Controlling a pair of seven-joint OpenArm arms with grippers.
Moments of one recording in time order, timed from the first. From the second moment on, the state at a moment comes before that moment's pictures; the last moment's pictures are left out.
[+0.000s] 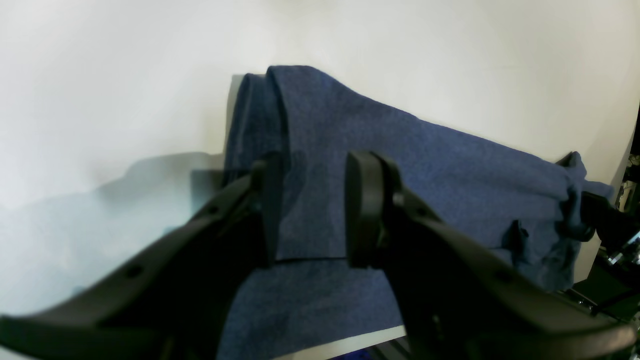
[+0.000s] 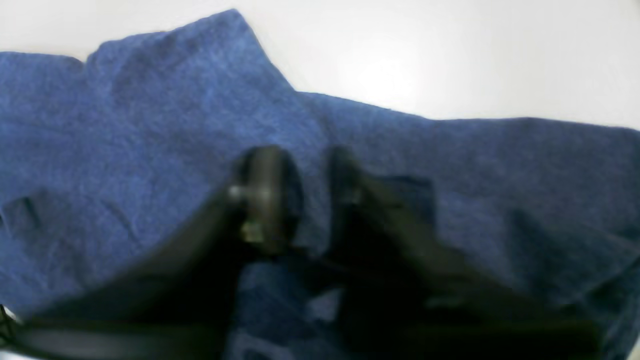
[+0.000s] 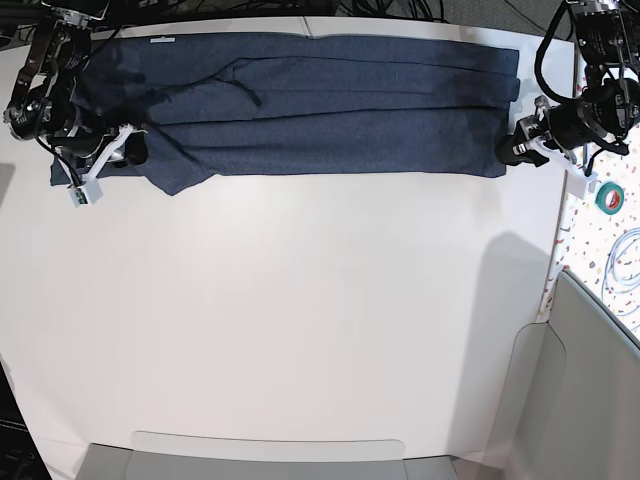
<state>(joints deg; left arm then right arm) 18.5 -29.9 -25.2 99.6 -65.9 1.0 70.4 -9.2 16.5 26.7 98.0 39.6 32.2 -73.6</state>
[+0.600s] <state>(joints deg) 18.5 -29.9 -25.2 99.6 -65.9 1.0 70.4 -15.1 17.8 24.4 117.1 40.5 32.2 -73.8</state>
